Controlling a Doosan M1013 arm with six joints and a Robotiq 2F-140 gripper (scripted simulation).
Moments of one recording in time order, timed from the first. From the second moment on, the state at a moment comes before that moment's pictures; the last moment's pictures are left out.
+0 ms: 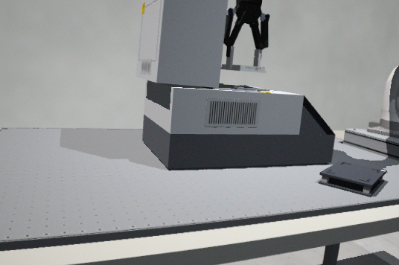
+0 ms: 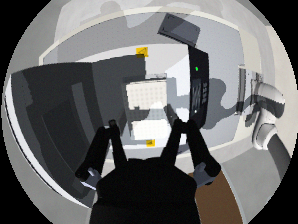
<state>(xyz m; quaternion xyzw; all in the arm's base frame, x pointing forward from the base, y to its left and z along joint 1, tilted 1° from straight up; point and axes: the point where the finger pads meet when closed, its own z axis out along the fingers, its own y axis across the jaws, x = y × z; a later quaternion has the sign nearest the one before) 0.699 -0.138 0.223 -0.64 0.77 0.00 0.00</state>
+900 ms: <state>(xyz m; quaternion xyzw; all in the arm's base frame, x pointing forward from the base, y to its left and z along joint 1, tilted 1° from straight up) 0.699 -0.138 0.214 -0.64 0.77 0.00 0.00</state>
